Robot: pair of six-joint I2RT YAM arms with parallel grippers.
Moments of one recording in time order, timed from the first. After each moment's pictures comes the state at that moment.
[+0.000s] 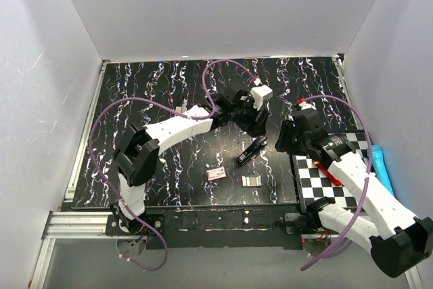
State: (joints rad) left arm -0.84 1.89 1.52 -0.27 0.35 -0.10; right arm 0.49 0.96 0.87 -0.79 0.11 0.55
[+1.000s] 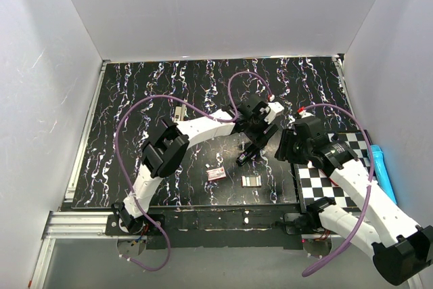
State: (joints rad) left arm -0.93 2.18 1.72 -0.40 0.16 0.02; right arm 0.49 0.86 0.79 -0.85 0.04 0.55
